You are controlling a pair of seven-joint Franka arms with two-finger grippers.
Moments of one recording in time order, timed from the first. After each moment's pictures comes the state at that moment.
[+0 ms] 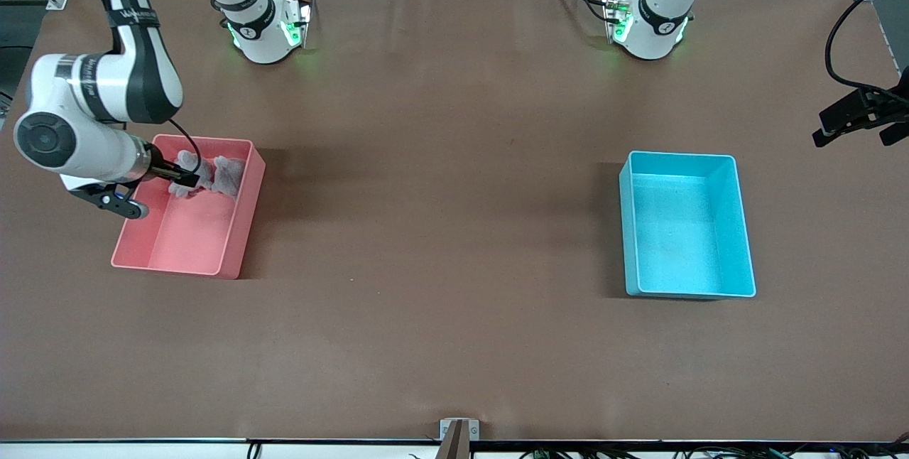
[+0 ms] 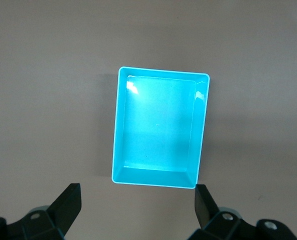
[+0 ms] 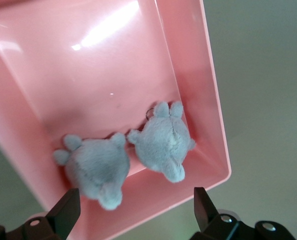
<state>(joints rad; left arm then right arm) 0.16 0.03 -0.14 -1.48 -0.02 1.55 0.00 0.03 0.10 -0.07 -2.17 -0.22 1.96 0.51</state>
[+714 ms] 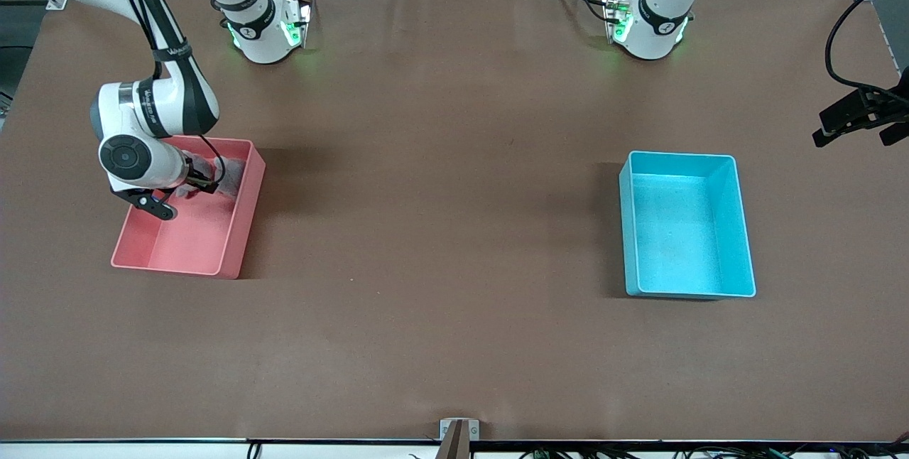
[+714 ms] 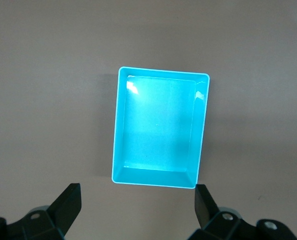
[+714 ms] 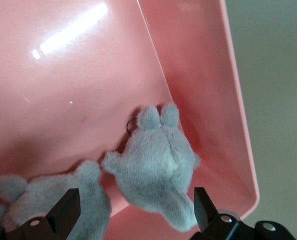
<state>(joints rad) 0.16 0.03 -0.14 -1.48 -0.02 1.55 0.00 0.01 0.23 -0.08 -2.28 -0.36 2.15 0.70</state>
